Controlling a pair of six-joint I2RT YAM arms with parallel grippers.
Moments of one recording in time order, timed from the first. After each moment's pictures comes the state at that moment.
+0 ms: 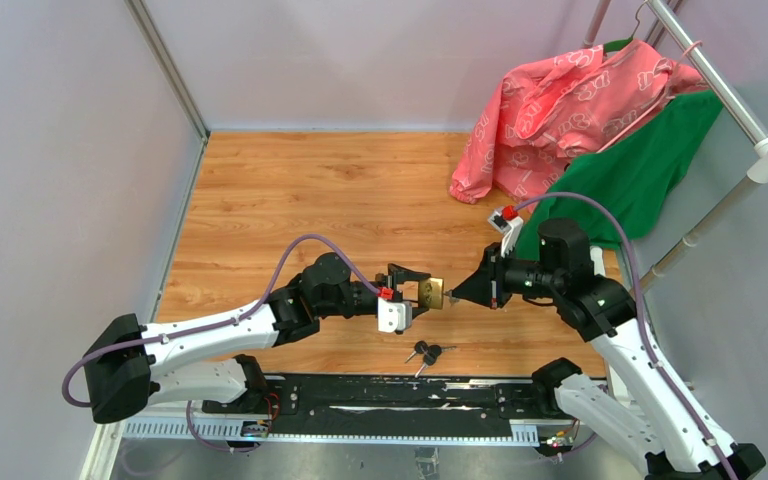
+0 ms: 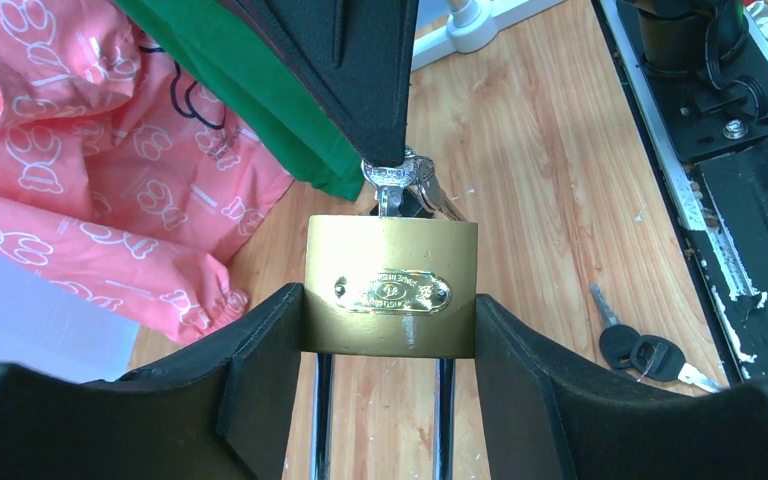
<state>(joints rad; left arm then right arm) -1.05 1.10 0.62 0.35 0.42 0.66 0.46 0.73 0.85 -0.65 -0.67 0.31</state>
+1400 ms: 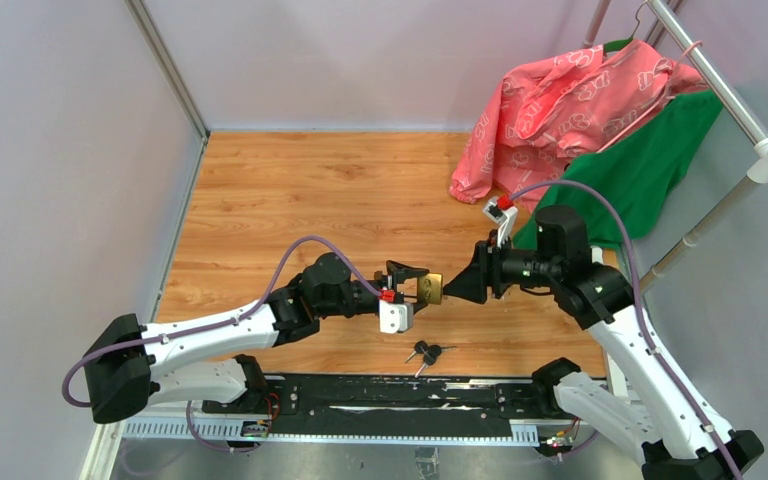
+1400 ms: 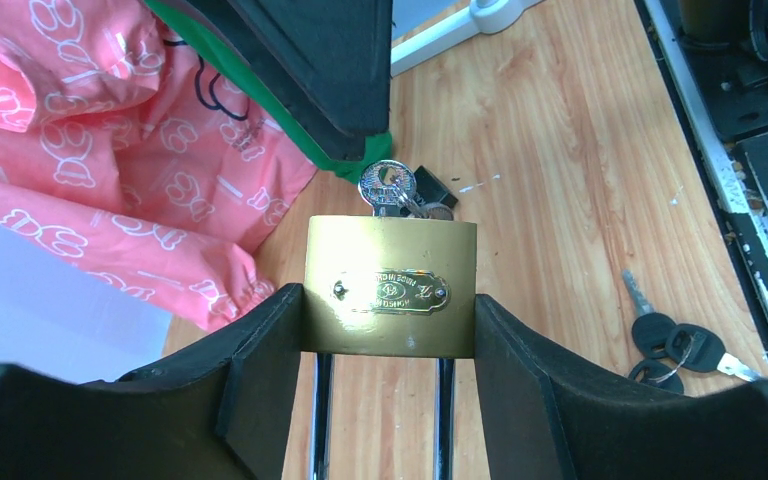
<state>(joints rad) -1.05 1.10 0.62 0.34 0.39 0.71 0.46 0.80 0.91 -0.64 -0.72 0.29</state>
